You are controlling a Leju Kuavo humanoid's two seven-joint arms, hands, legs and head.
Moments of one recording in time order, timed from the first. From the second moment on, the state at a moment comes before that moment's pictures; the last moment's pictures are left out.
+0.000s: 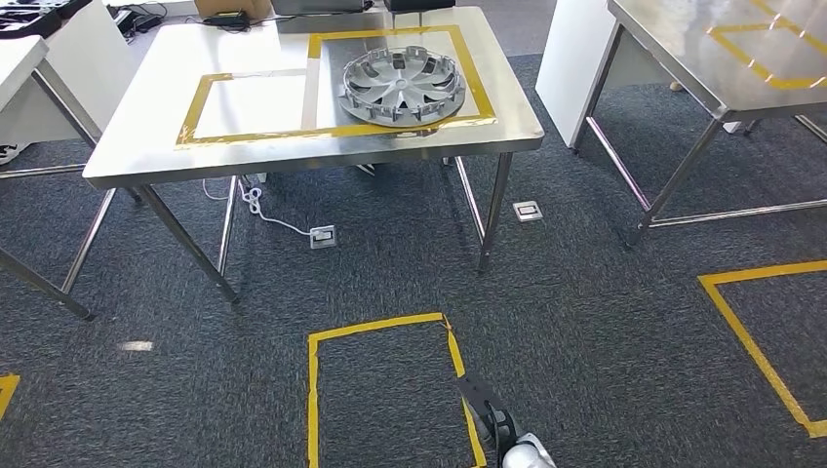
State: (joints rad) left arm 0.06 -0.06 0.41 -0.33 -0.45 0.18 -0.04; right arm -0.03 0.11 0.20 -0.42 0.30 -0.09 -0.14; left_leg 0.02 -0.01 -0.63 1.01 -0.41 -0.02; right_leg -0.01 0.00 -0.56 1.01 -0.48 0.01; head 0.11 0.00
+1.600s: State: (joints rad) left arm 0.15 -0.01 0.03 -0.43 0.00 0.00 0.00; right arm 0.18 0.01 0.02 -0.36 0.00 0.00 0.00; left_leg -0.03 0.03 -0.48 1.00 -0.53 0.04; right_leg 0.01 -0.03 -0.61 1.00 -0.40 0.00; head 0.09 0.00
